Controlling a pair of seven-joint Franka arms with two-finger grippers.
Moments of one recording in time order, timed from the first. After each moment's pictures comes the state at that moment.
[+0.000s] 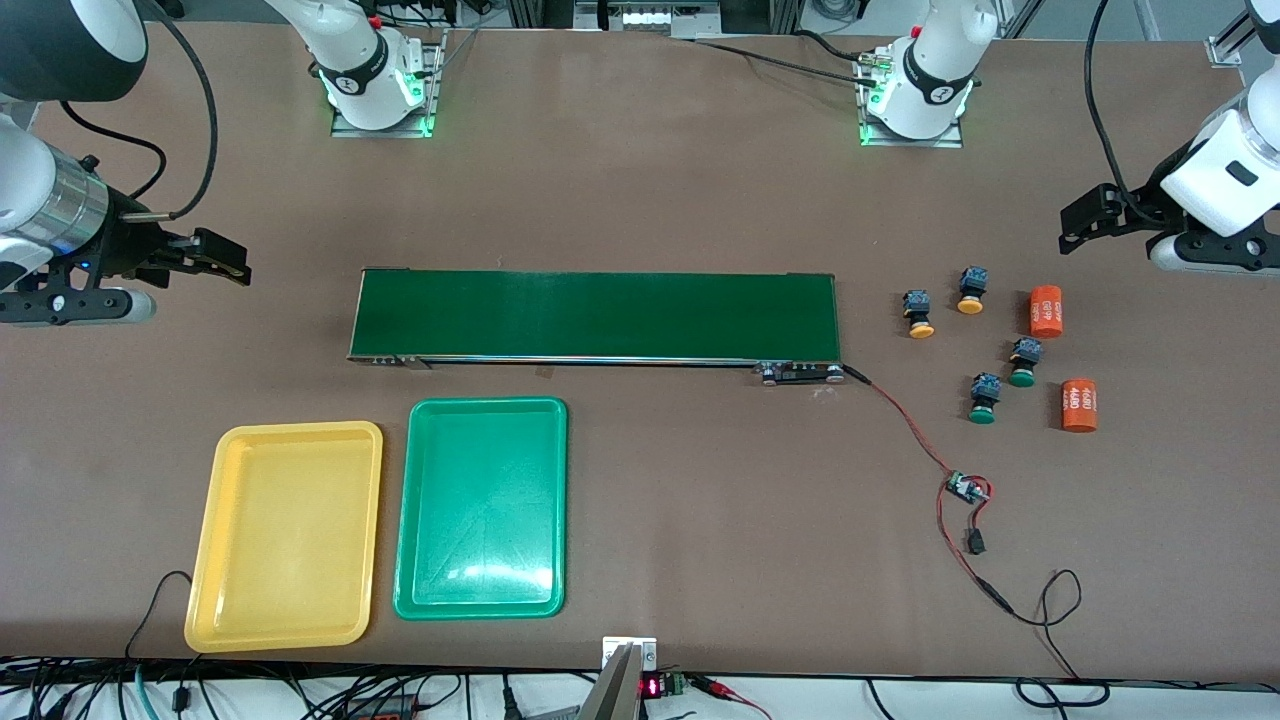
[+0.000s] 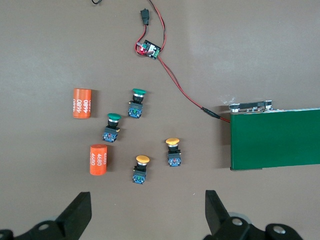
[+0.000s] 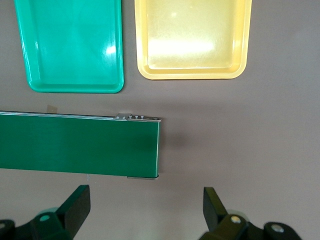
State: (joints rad) left arm -0.04 -0.05 0.01 -1.71 0.00 1.62 0.03; right arm -0.07 0.13 0.17 -1.56 0.00 1.59 0.06
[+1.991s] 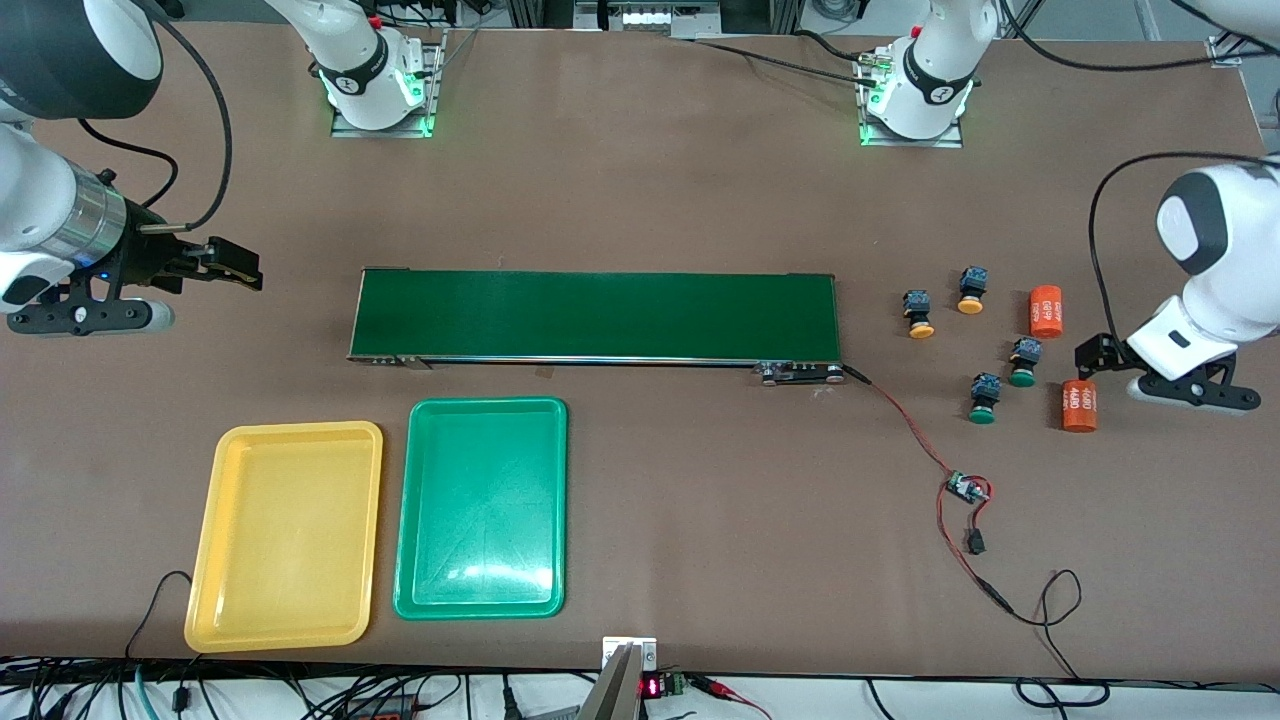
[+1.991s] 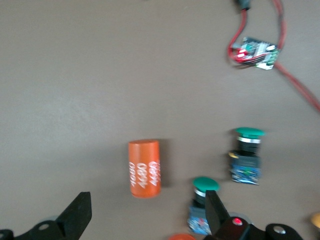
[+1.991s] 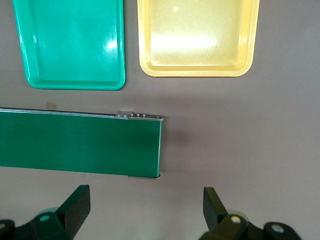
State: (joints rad) left arm 0.22 0.30 0.03 -2.02 0.12 2.44 0.37; right arm -0.06 0.15 0.17 -1.56 0.00 1.59 0.06
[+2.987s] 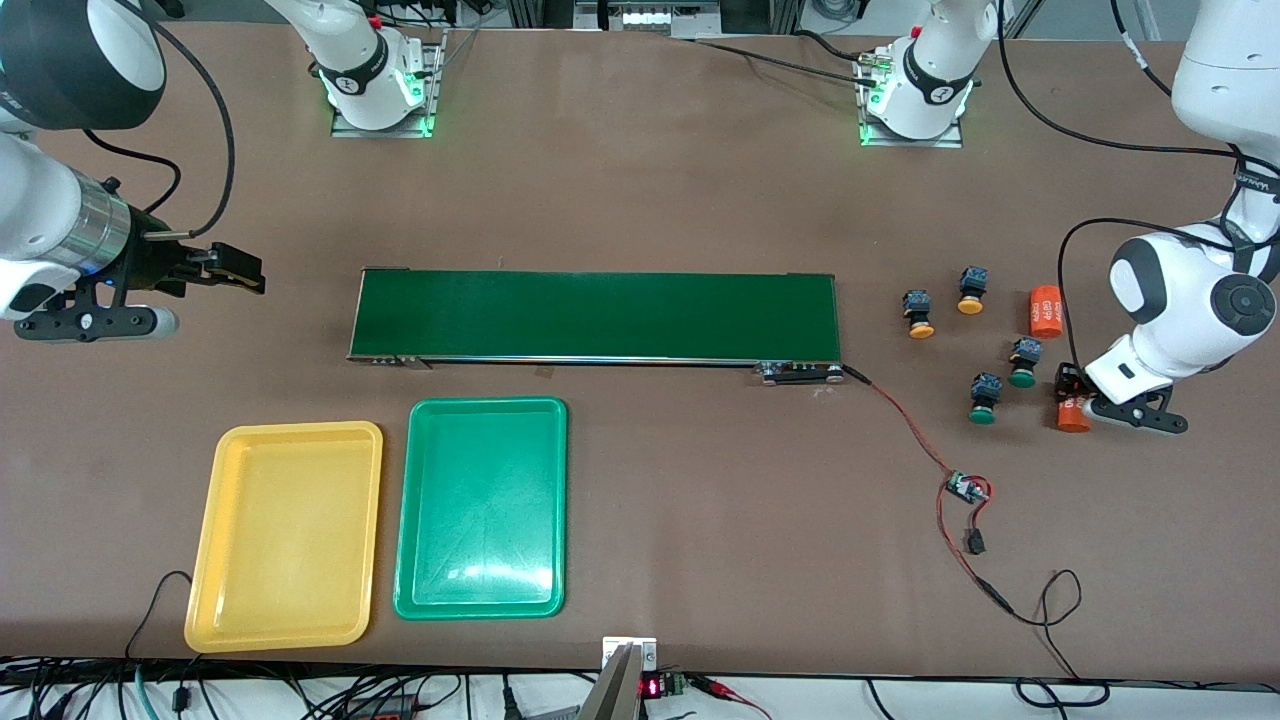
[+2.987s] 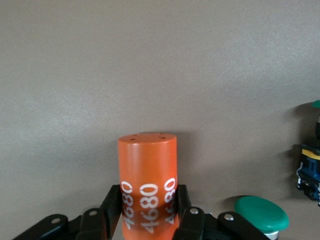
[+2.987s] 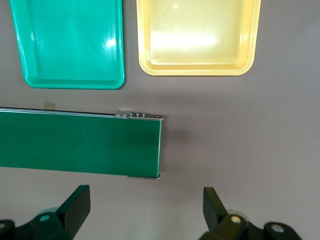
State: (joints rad) left arm 0.31 0.53 0.00 -2.02 0.12 2.63 0.47; right arm -0.06 0.16 0.17 -1.56 0.00 1.59 0.06
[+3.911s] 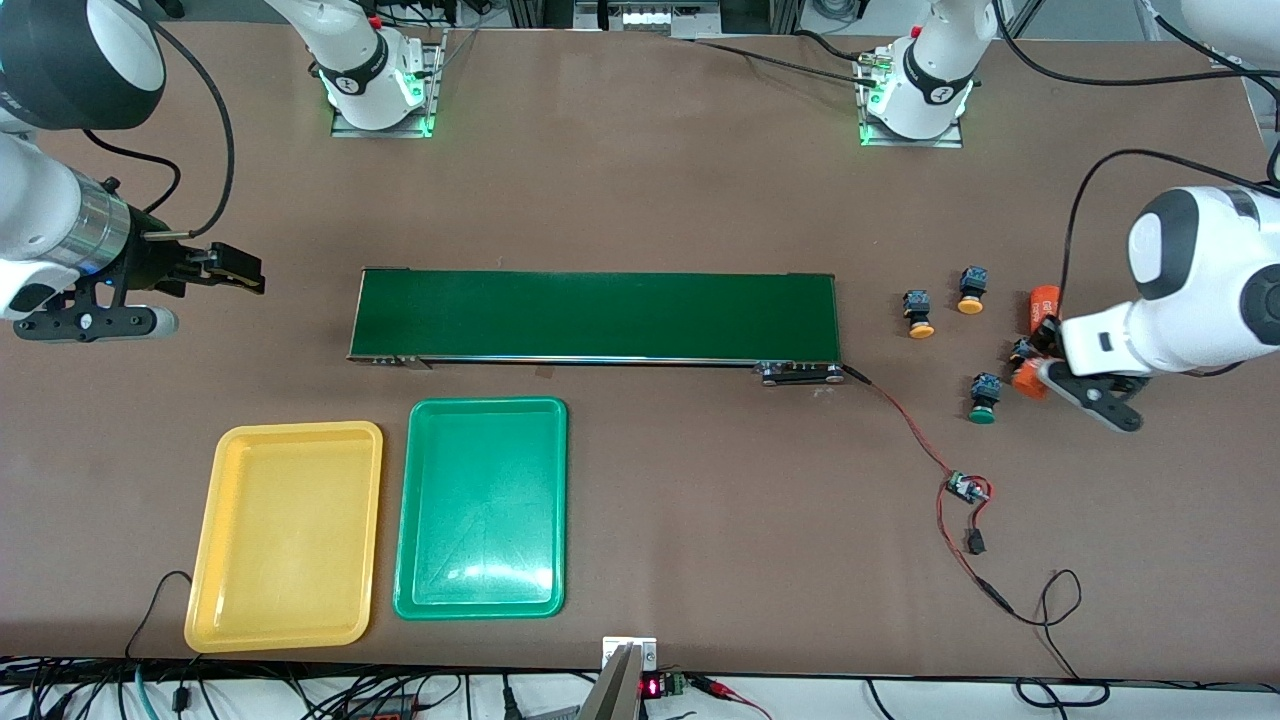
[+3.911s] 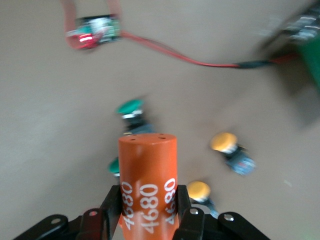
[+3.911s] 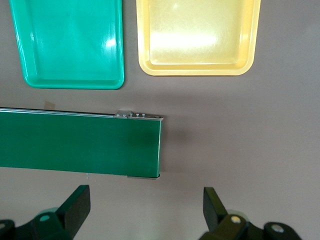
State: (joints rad) left arm 0.31 0.32 -0.31 -1.80 0.12 1.88 0.66; right arm -0.06 0.16 0.17 -1.56 0.00 1.59 0.06
